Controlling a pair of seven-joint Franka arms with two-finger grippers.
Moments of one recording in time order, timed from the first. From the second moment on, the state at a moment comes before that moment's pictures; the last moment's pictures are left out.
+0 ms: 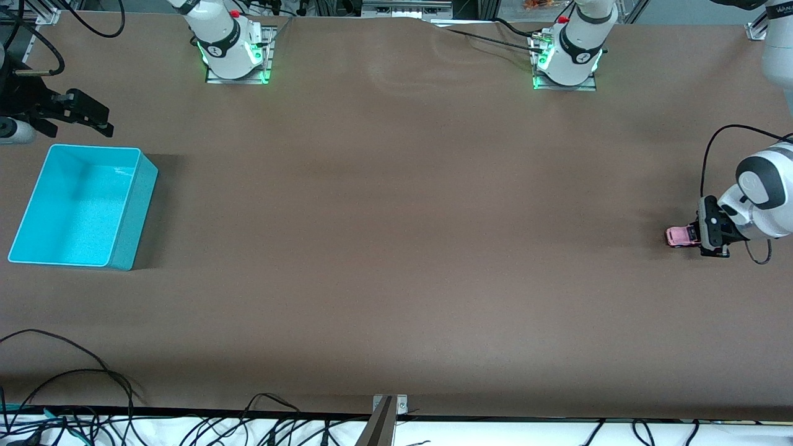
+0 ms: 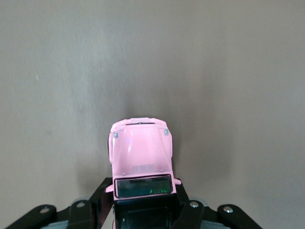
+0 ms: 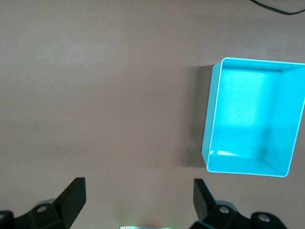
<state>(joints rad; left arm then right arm) 0.45 0.62 0.01 -1.81 0.01 2.33 2.05 -0.10 -0.03 0.12 -1.59 0.00 1.52 0.00</state>
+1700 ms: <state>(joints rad) 0.47 0.55 -0.01 -1.52 0.01 1.96 1.75 -0.10 -0.03 0.12 -1.59 0.00 1.52 0.00</state>
